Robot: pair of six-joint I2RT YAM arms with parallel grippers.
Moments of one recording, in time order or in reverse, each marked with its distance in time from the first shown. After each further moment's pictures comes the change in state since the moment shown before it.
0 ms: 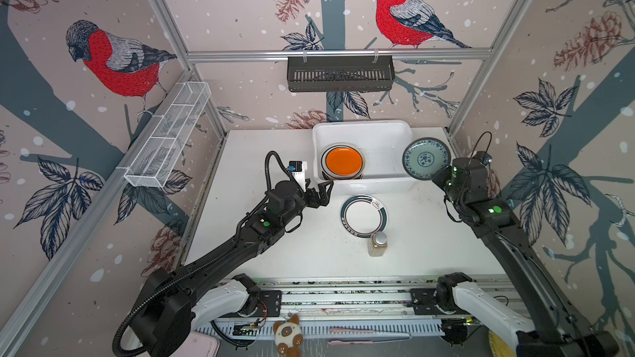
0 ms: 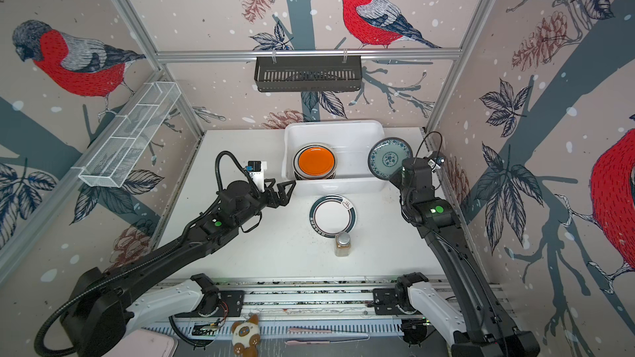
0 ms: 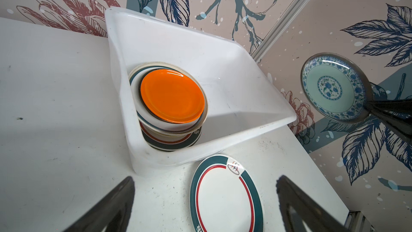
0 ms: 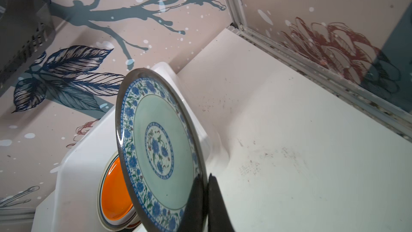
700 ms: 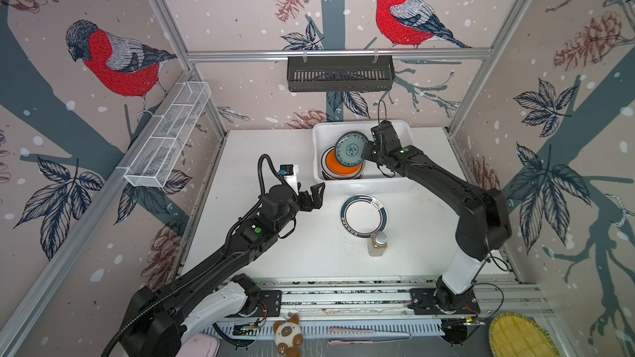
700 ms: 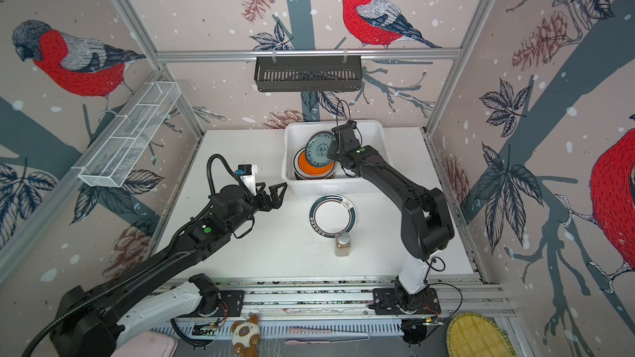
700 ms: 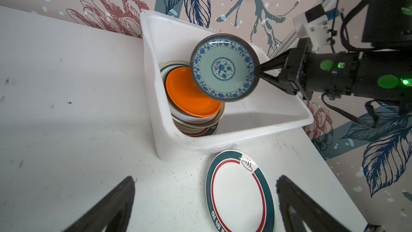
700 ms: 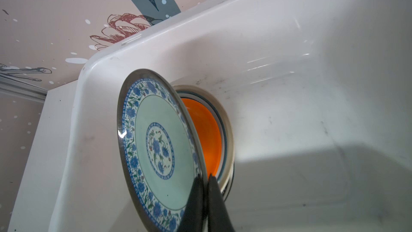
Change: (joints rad) left arm 0.000 -0.122 -0.016 -0.170 -0.109 -0.005; right arm 0.261 0.892 0.562 0.106 -0.178 -0.157
